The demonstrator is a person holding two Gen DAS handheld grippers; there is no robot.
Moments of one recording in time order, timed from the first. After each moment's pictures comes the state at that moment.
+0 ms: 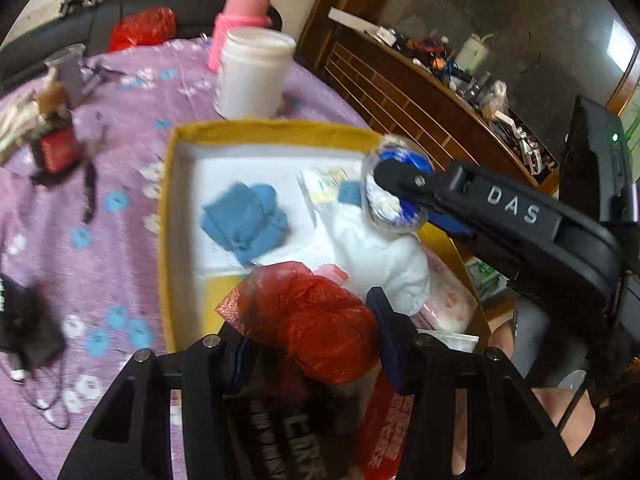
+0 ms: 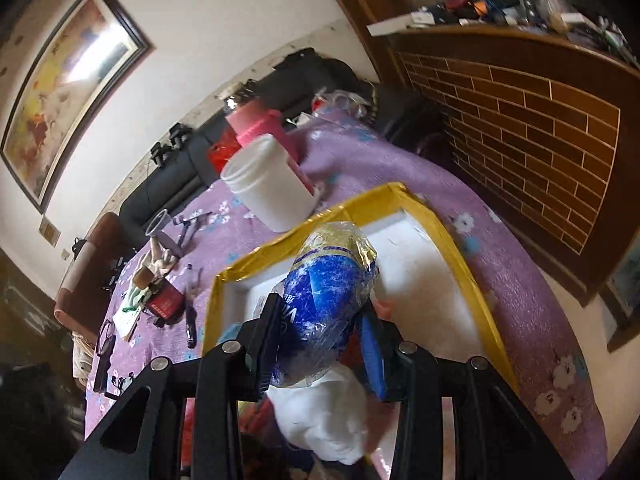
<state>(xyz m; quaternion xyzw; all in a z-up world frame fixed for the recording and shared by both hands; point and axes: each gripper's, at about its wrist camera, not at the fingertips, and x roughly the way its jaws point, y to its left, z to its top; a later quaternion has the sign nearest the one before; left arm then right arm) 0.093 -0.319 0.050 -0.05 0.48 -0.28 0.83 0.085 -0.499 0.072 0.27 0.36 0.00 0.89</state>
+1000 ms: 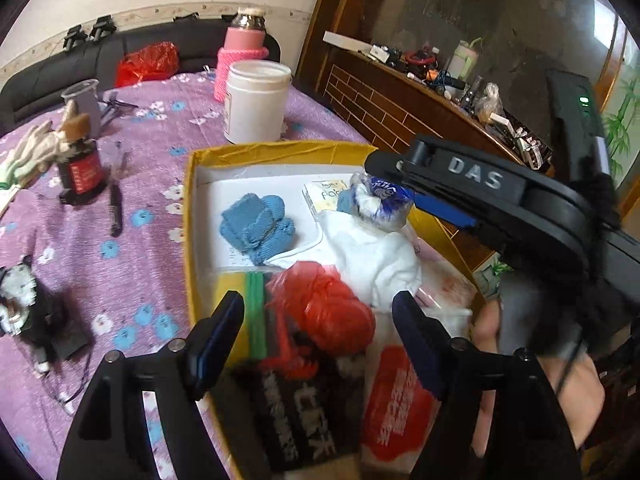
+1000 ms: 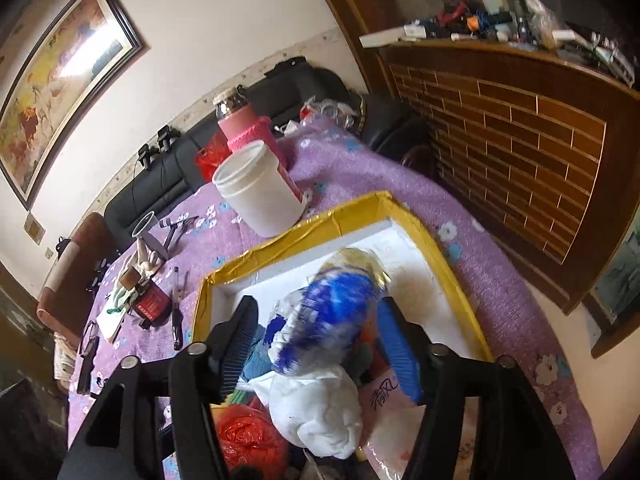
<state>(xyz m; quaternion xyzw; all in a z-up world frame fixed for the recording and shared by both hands) 0.060 -0.303 0.069 -0.02 0.42 -0.27 0.86 0.077 -0.490 0.083 0.24 0.34 -0.03 0.91</state>
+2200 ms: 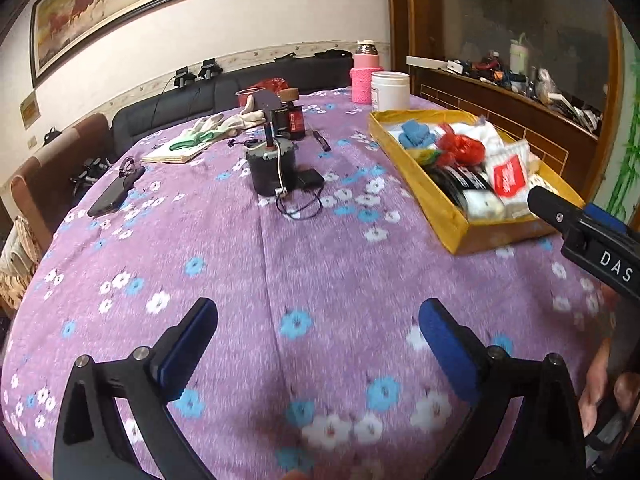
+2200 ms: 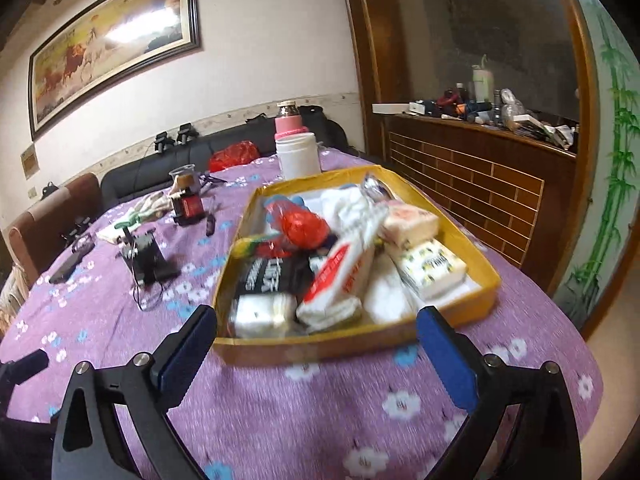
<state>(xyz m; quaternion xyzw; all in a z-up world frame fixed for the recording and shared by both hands) -0.131 -0.142 0.042 0.07 0.35 -0.09 0.93 -0.149 -0.357 0.059 0.09 0.26 -0.08 0.96</state>
